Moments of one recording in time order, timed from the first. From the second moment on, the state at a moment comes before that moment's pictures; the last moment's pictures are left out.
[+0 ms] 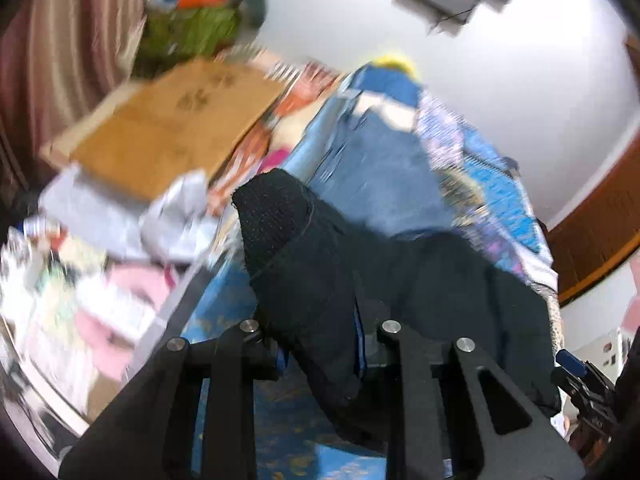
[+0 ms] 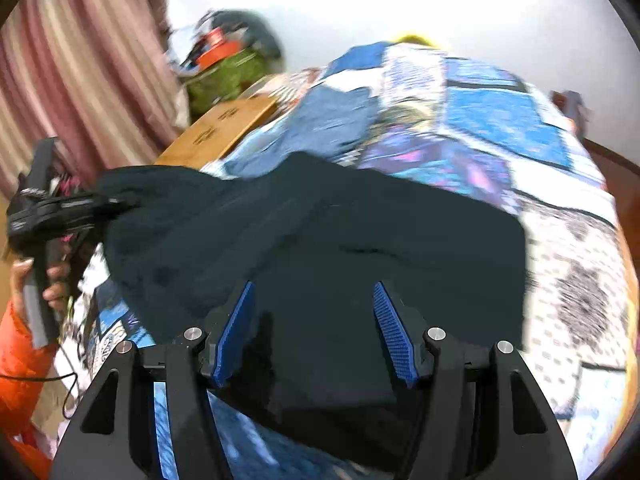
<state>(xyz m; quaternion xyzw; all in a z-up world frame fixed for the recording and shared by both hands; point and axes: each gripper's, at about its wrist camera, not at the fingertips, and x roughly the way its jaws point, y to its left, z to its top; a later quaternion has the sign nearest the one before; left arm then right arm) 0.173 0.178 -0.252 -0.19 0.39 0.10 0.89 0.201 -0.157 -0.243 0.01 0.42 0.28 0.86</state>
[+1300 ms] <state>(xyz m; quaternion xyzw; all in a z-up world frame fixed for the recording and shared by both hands) 0.233 -0.149 -0.253 0.03 0.47 -0.21 0.86 0.170 -0.271 -0.291 0.08 0.46 0.21 0.86</state>
